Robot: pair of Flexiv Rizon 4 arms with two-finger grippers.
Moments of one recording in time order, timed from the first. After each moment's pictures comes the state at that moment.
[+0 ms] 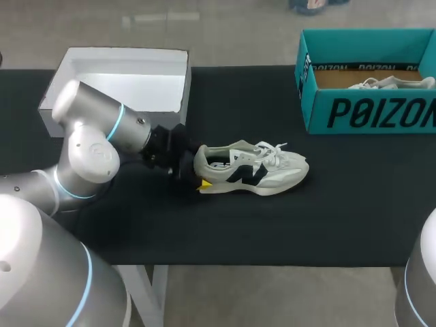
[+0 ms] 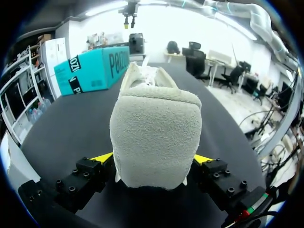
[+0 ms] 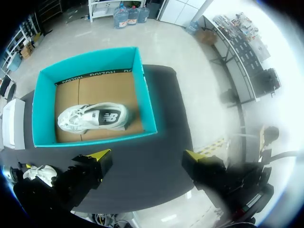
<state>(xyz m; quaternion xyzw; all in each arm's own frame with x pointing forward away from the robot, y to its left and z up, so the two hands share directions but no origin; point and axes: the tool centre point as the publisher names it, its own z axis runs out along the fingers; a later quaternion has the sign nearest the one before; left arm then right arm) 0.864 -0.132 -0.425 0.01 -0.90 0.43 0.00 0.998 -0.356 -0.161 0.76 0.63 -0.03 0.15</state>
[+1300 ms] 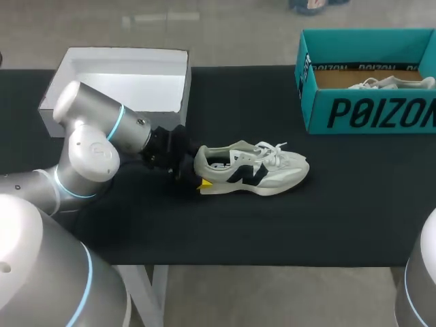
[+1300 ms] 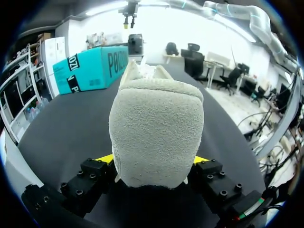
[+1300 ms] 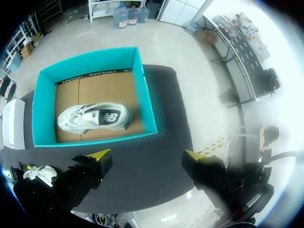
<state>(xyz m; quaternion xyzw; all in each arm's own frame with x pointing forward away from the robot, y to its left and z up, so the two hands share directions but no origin) 0.863 -0.133 -0.428 0.00 -0.90 0.43 0.02 0.998 -0.356 -0.161 0.76 0.63 -0.03 0.15</state>
